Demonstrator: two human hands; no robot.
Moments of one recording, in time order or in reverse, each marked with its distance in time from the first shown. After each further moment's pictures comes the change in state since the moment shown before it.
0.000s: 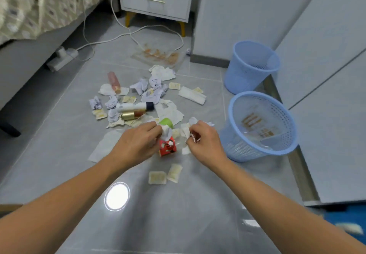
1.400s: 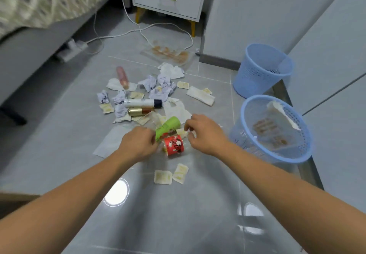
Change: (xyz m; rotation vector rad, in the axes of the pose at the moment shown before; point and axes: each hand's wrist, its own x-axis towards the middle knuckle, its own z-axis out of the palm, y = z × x) left_hand -0.007 -0.034 0.042 -0.109 -0.338 -0.487; right_hand 0.049 0.002 0.024 -0.380 -0.275 -0.251
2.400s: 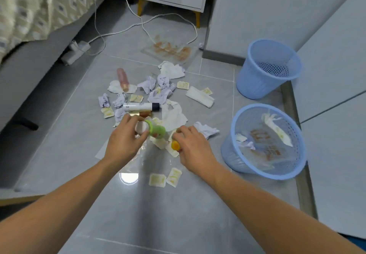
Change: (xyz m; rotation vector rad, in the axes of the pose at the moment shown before) left_hand 0.003 0.029 -0.060 -0.310 0.333 -0.112; right_hand -0.008 -0.006 -0.028 -0.041 -0.041 -0.018
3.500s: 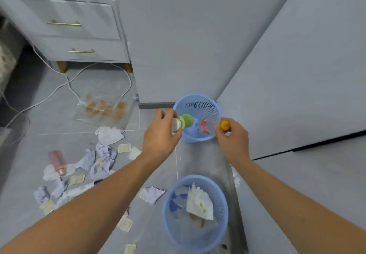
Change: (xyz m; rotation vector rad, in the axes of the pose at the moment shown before) left_hand 0.290 0.409 0.018 -0.108 -0.254 0.191; right_hand 0.069 0.326 -0.313 0.543 0.477 0.881
